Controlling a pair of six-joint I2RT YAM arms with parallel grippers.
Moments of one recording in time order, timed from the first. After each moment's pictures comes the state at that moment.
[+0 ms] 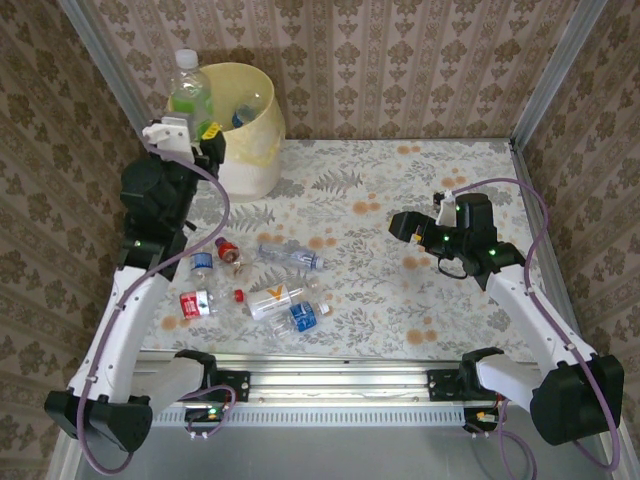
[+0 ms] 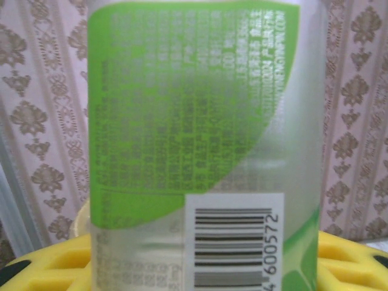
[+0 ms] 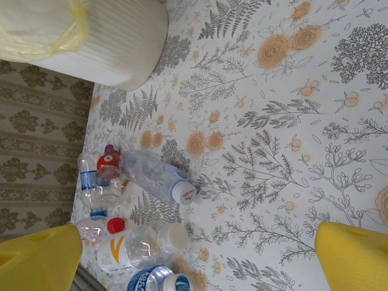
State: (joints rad) left arm -0.27 1.02 1.18 -0.01 -0.05 0.05; right arm 0.16 1.07 0.81 -0.38 -0.48 0.61
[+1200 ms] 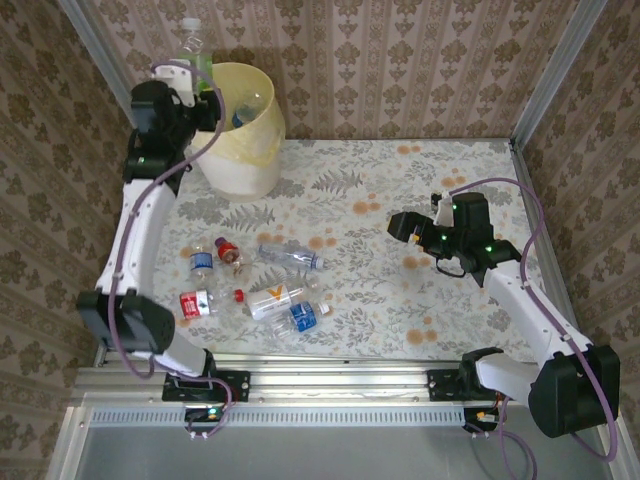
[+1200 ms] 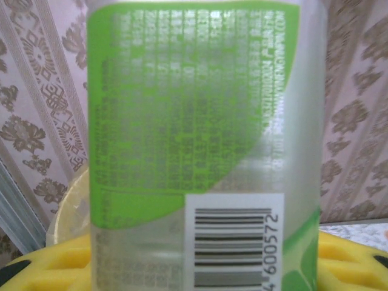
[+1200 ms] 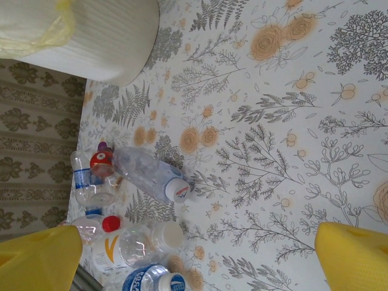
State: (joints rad) left arm -0.12 1.58 1.73 -0.31 0.06 -0.01; right arm 0.16 1.11 0.81 -0.37 -0.48 0.61
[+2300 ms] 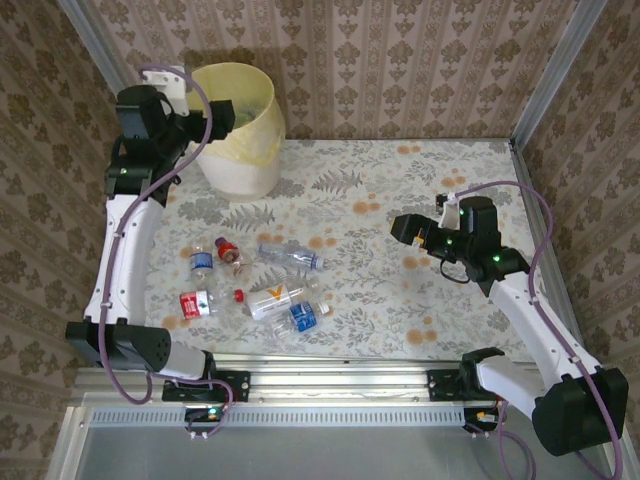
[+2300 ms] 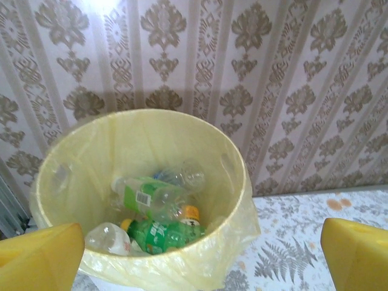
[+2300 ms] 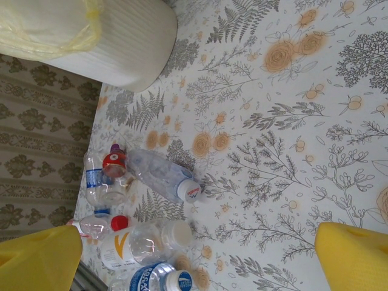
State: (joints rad) left arm -0.14 1.43 1.72 -0.51 0.15 -0.07; right arm 0.16 1.01 0.79 -0.38 -0.48 0.61
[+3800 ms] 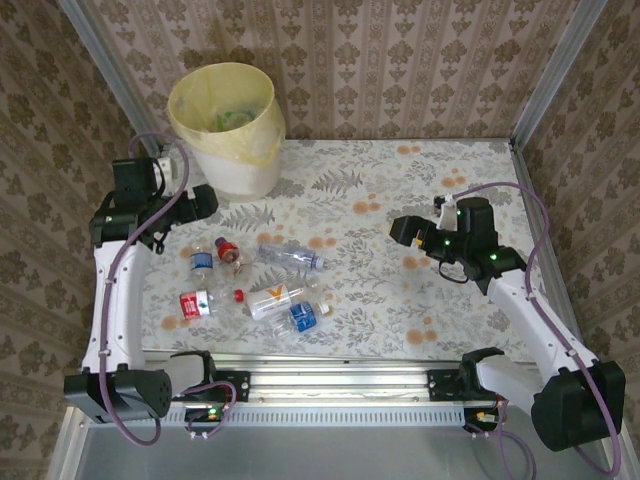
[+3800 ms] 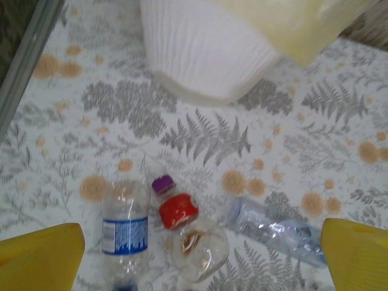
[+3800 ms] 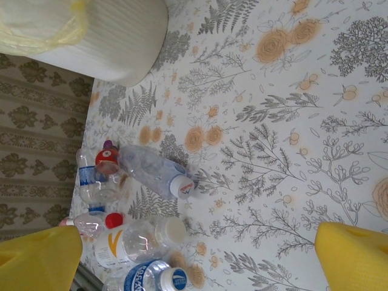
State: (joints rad) left arm 0.03 1.17 1.35 -0.98 0.15 -0.19; right arm 0.16 1.04 0.78 -0.38 -0.48 0.61
